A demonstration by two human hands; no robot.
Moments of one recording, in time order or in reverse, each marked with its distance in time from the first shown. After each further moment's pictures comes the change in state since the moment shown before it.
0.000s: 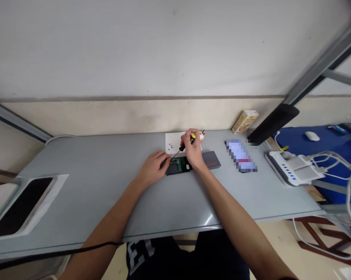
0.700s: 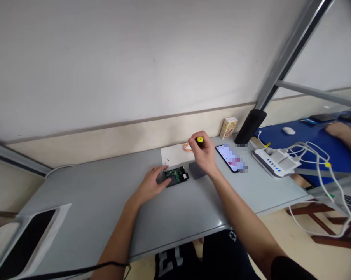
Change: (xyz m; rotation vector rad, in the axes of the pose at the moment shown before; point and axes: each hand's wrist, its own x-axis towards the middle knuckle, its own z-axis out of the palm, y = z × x) left_hand -0.010 -0.007 -0.017 -0.144 -0.130 -0.090; right_hand -0.005 -0.075 -0.029 -0.211 0.071 -0.343
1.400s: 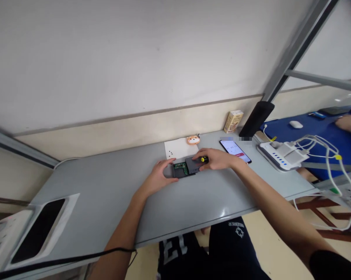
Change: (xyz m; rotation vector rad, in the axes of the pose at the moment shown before) left_hand -0.002 0.008 0.008 -0.141 -0.034 -0.067; right_hand -0.002 0.030 -0.081 -0.662 -1.092 0.216
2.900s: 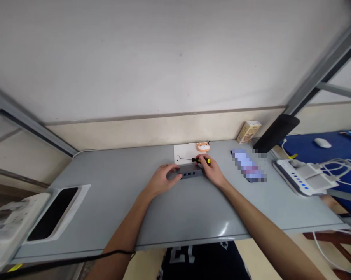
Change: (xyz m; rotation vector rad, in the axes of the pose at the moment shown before) left_hand -0.001 0.000 -0.002 0.091 0.173 0.057; right_hand 0.051 -0.001 0.081 0.791 0.607 0.089
